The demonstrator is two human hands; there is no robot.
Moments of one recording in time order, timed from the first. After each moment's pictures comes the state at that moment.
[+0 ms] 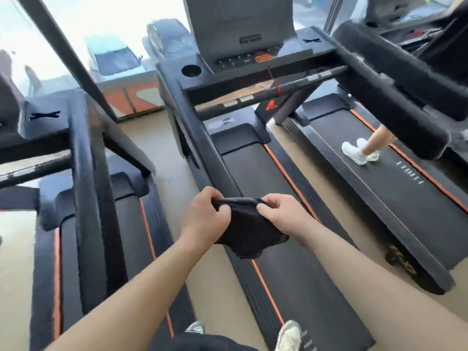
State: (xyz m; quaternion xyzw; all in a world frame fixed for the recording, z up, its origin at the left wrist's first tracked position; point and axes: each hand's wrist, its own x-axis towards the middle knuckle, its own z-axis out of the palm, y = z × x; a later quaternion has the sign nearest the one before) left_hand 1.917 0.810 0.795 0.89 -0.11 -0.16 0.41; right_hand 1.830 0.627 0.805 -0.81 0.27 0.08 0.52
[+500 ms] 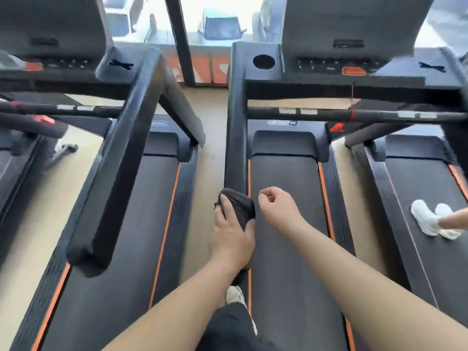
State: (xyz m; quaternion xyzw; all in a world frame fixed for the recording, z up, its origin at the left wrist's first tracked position) left_hand 1.895 0.698 0.717 0.93 0.12 -0.14 0.32; right_hand 1.952 0.570 0.760 -0.85 0.17 0.15 0.47
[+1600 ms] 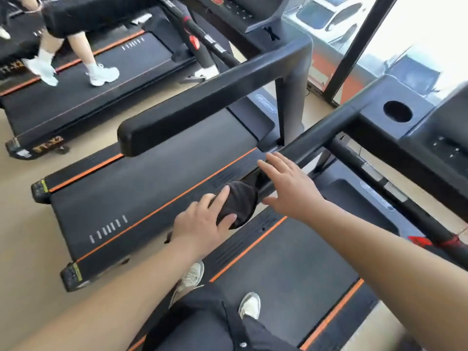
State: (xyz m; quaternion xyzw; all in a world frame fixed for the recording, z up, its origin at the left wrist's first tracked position) left_hand 1.879 0.652 0.709 0.93 0.33 -0.03 0.12; right_hand 2.106 0.547 0.767 -0.81 -0.58 0.11 0.03
